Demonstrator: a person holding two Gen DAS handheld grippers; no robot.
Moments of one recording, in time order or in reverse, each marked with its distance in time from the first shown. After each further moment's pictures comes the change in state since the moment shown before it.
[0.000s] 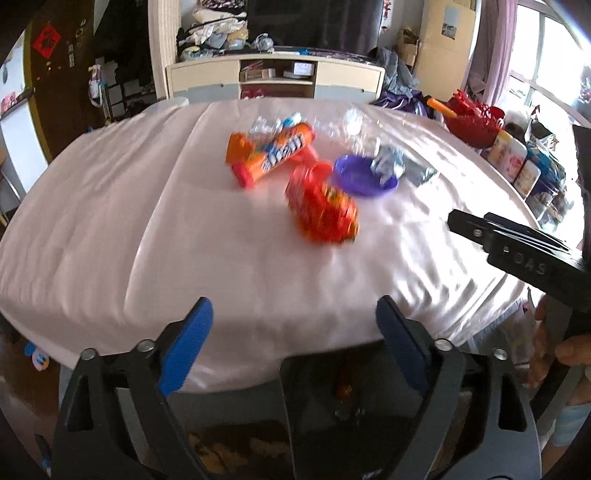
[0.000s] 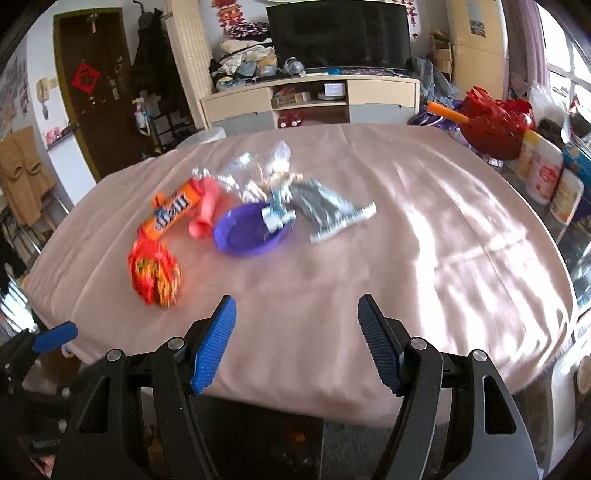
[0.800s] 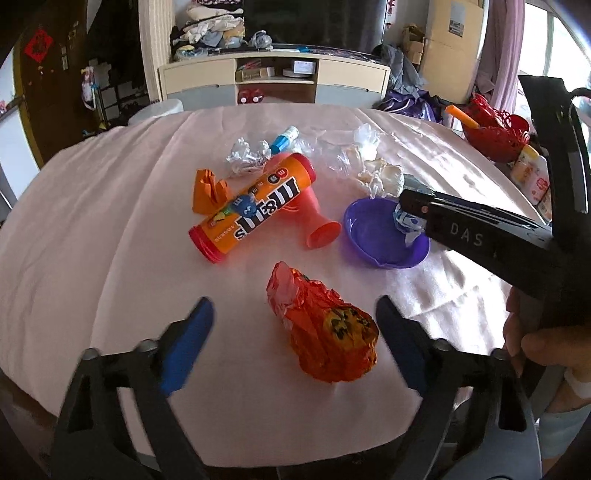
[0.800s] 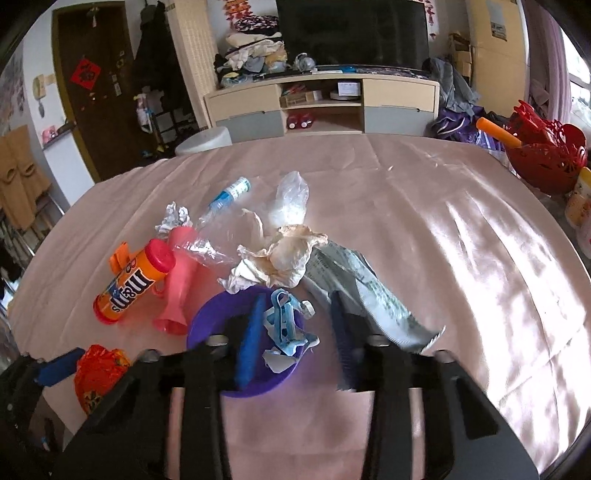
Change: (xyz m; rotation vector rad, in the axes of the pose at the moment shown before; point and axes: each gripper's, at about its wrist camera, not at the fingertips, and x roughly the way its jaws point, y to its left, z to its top) left arm 0.074 -0.004 0.067 -0.011 0.018 -0.005; right arm 0.089 0.009 0.066 -0.031 0.005 0.019
